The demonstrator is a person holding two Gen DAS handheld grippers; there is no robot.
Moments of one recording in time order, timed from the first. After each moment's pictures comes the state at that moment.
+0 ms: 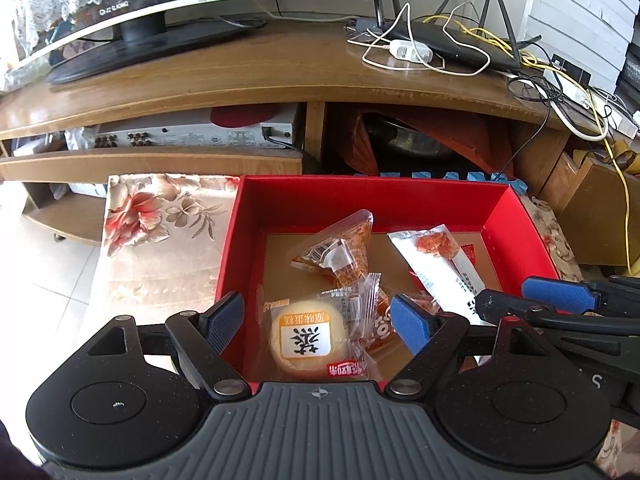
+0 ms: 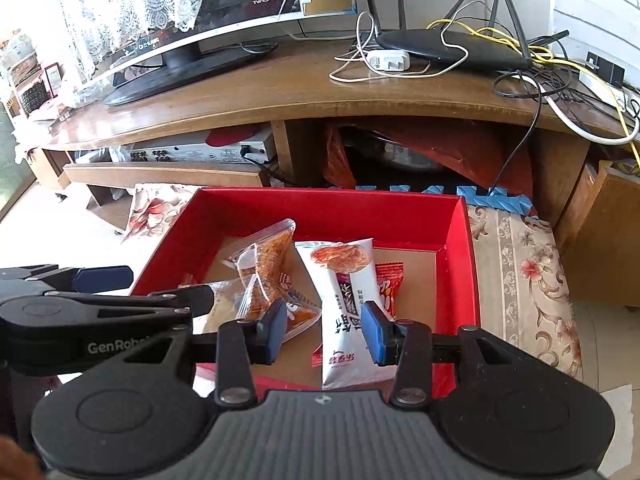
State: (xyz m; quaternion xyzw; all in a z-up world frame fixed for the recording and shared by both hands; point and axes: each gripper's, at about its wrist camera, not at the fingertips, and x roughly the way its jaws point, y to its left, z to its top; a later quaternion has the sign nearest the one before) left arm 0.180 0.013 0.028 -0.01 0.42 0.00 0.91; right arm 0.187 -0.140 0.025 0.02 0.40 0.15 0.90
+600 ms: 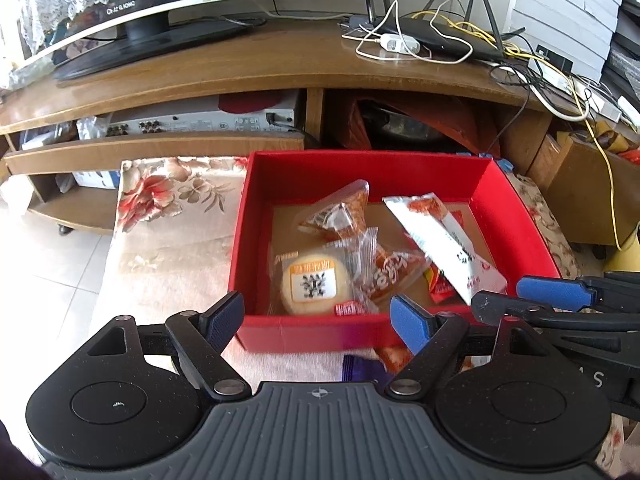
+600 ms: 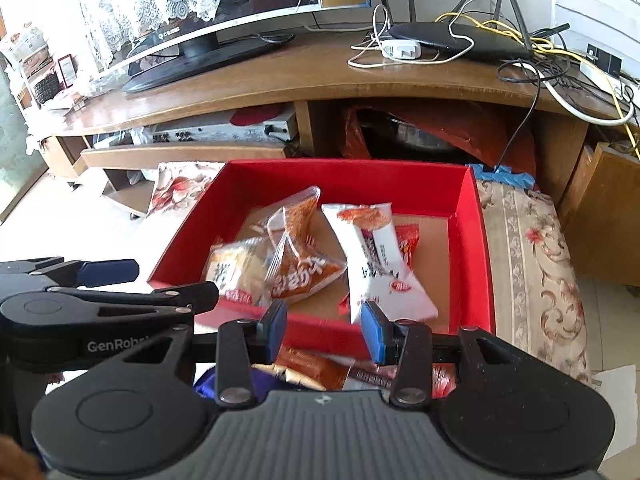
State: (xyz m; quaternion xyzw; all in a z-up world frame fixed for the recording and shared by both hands) left arm 0.137 0.019 0.030 0.00 0.42 -0.01 0.91; right arm 0.142 -0.136 0.026 0.02 0.41 0.17 0.90
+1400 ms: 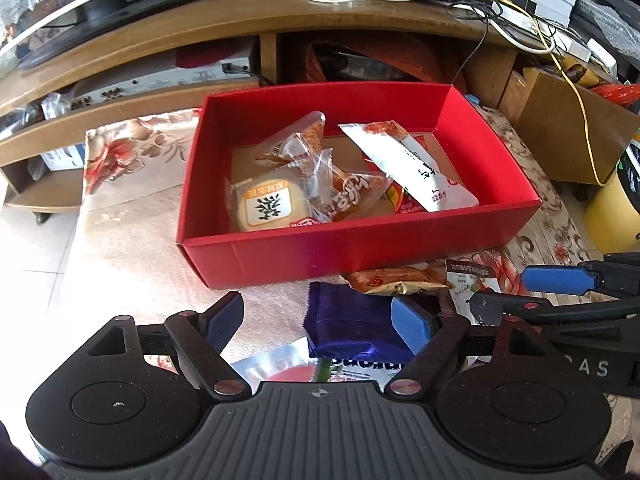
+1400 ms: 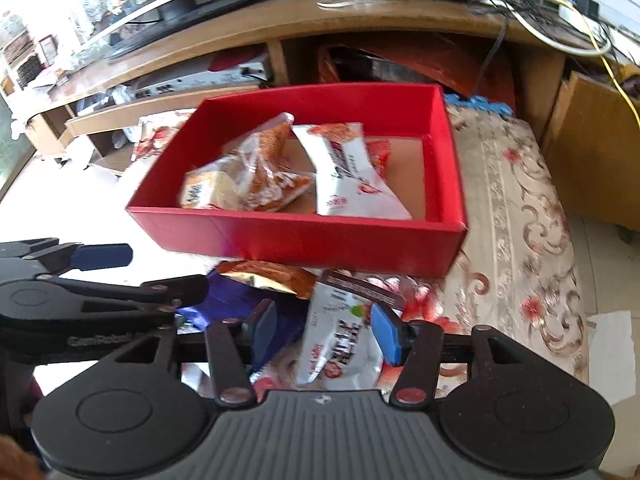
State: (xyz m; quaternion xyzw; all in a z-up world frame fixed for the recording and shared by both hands) left arm 0.115 0.001 0.002 0.03 0.47 -0.06 0.88; right arm 0.116 -0.162 -0.005 0.02 0.47 0.14 0.87
